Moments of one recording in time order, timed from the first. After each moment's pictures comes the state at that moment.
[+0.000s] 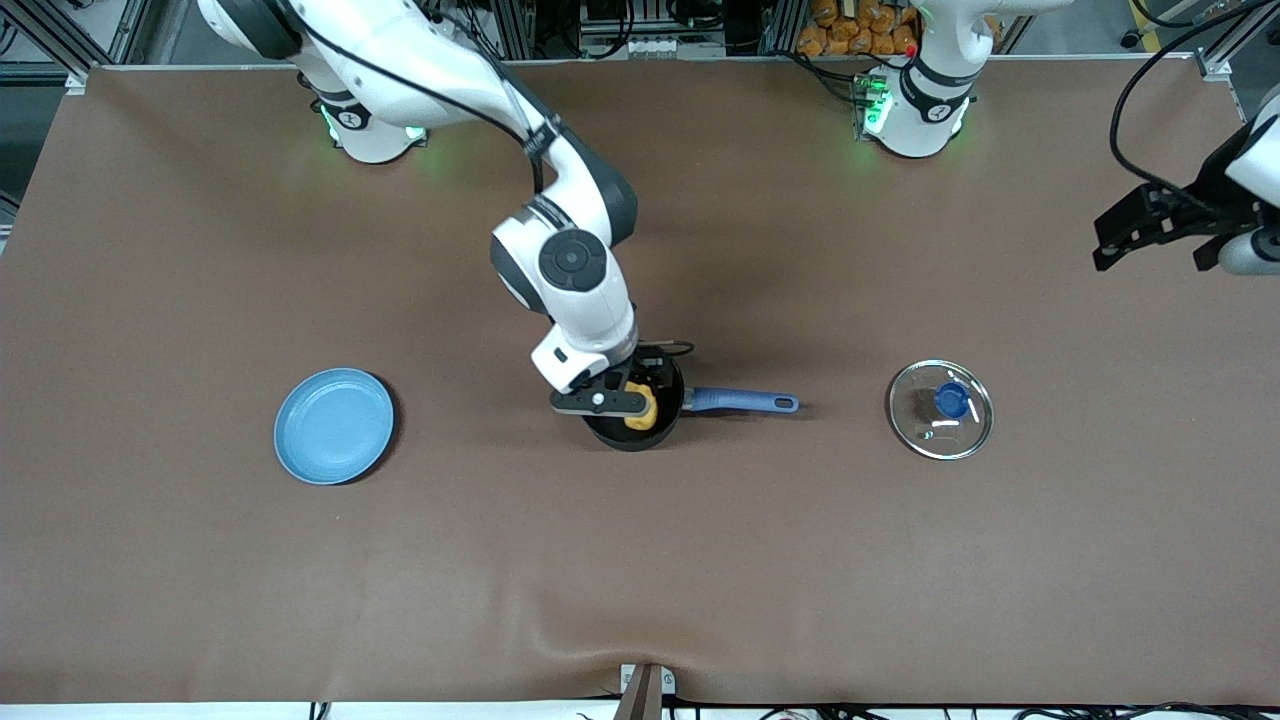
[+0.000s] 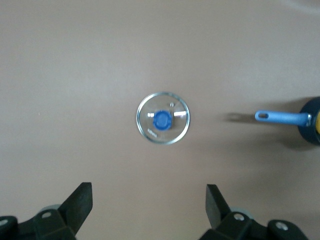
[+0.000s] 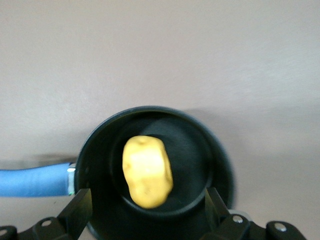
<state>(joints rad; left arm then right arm) -0.06 0.02 -0.03 -1.44 0.01 1.49 -0.06 0.63 0.66 0.07 -1.40 -0.03 2.17 0.81</state>
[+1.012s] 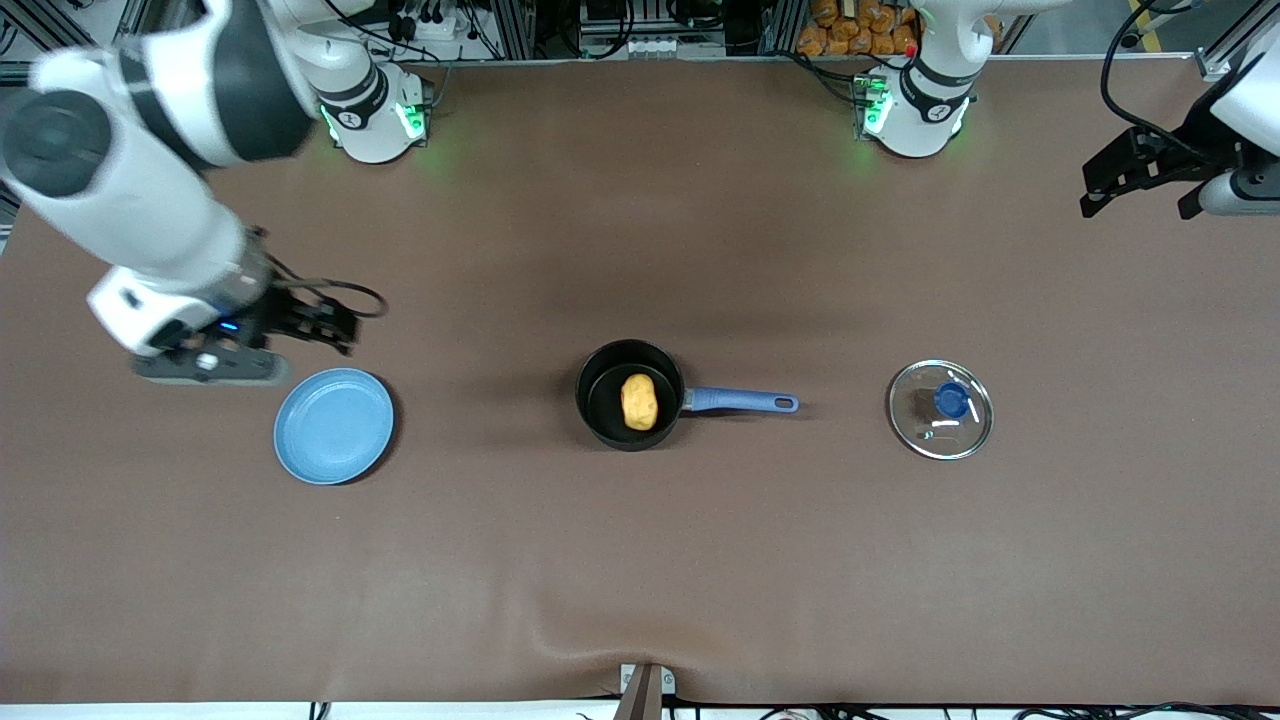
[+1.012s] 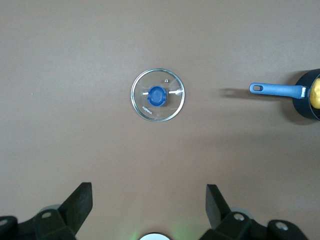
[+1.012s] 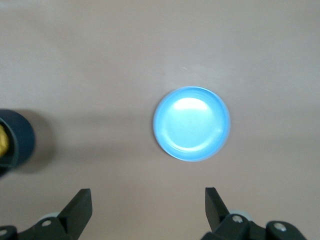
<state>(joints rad) 0.00 -0.09 -0.11 -1.56 0.00 1.47 -0.06 0.16 0.12 0.06 -1.59 -0.08 1.69 0.21</state>
